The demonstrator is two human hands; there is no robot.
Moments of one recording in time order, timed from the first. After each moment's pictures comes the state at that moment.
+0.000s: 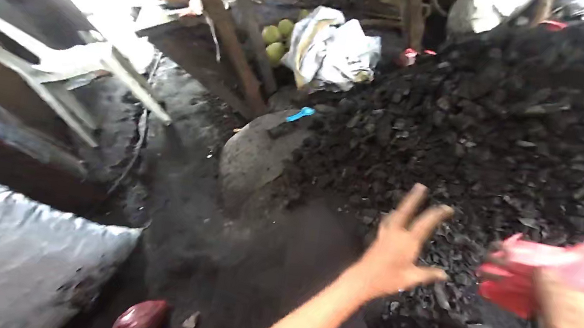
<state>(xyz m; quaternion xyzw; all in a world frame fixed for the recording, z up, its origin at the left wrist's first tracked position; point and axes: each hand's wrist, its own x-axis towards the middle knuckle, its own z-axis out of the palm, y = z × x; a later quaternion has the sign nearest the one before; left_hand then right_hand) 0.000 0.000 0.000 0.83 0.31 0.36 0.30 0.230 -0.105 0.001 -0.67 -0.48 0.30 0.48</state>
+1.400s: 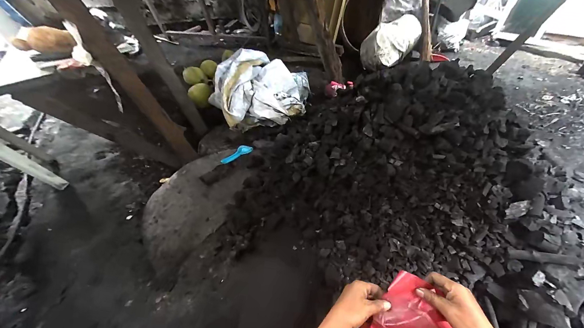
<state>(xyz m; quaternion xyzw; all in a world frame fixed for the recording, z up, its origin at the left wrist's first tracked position) 0.024 0.020 -0.070 0.64 0.37 0.10 0.66 0.238 -0.069 -0.045 -0.72 -0.52 0.34 0.32</state>
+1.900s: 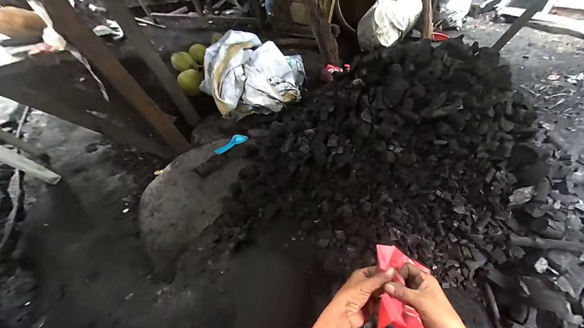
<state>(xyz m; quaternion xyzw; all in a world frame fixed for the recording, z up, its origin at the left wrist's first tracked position) 0.042 0.014 -0.054 0.29 0.39 0.19 0.85 0.184 -0.052 -0.058 -0.58 -0.33 0.53 0.52</state>
